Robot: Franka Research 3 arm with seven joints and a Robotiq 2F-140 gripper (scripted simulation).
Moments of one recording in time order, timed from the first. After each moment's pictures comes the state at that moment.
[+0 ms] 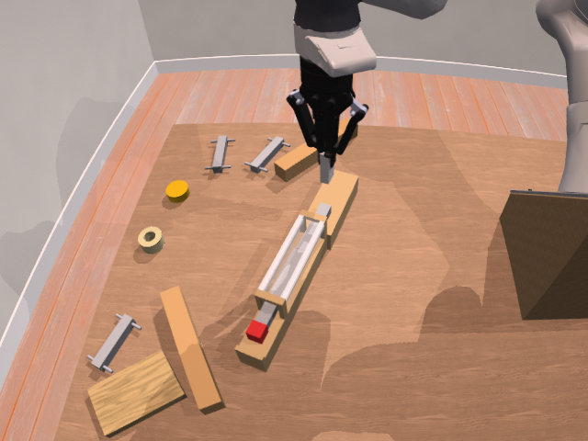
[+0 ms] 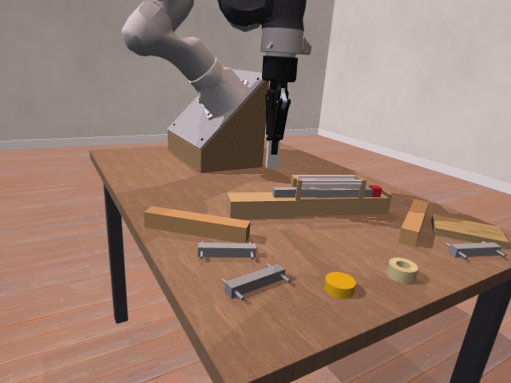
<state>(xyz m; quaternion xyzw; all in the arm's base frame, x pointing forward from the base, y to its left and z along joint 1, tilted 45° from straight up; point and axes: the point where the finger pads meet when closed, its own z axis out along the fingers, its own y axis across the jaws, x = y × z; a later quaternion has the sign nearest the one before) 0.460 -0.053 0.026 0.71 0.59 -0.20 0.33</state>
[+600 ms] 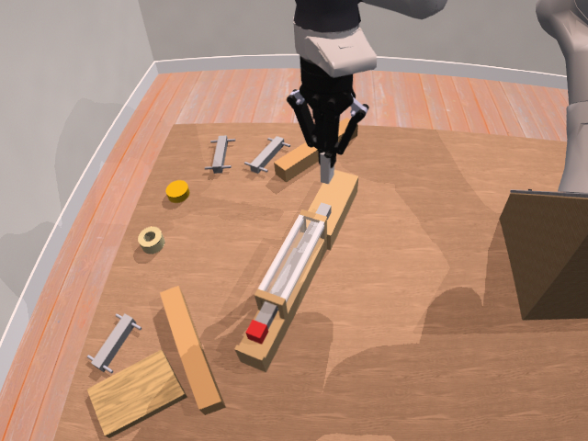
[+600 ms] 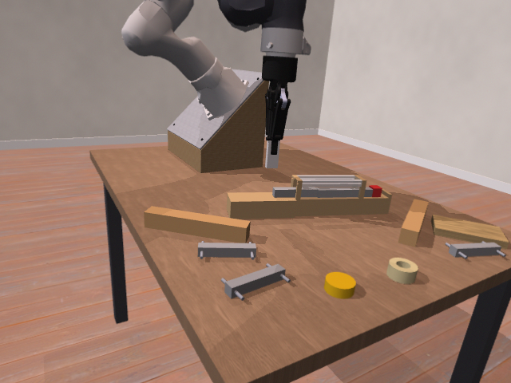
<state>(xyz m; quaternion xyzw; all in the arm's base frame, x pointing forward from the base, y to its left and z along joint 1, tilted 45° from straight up) 0.460 -0.053 0.026 0.70 0.60 -0.20 0.33</state>
